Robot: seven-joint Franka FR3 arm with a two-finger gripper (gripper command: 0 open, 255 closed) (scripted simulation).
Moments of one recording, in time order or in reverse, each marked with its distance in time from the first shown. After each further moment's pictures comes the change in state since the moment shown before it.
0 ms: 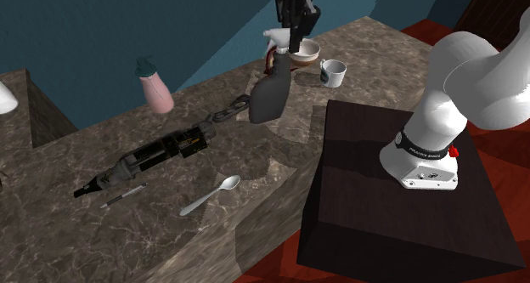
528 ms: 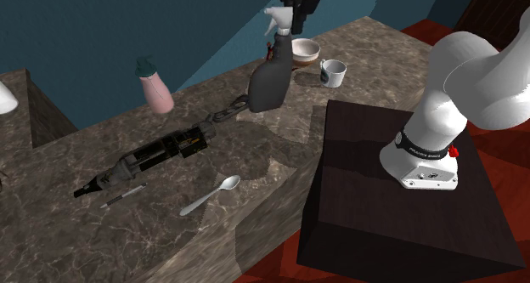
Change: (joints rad) arm 0.001 0.002 0.001 0.103 0.000 -0.101 0.004
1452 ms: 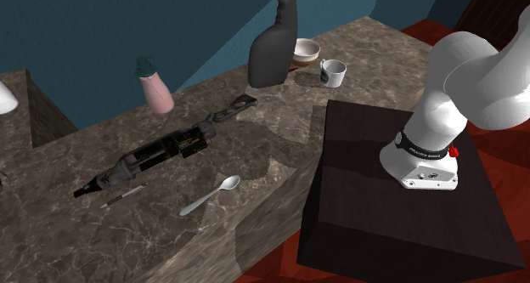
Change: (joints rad) arm -0.004 0.029 -0.017 0.196 -0.005 -0.168 -0.016
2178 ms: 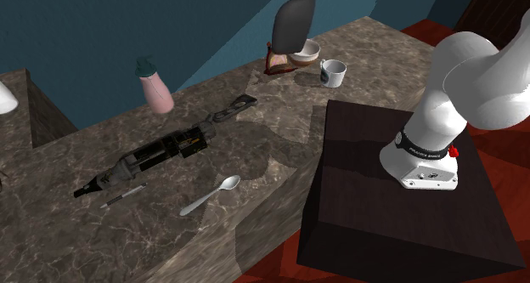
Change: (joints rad) arm -0.076 -0.018 -0.203 0.033 -0.102 -0.050 -0.259
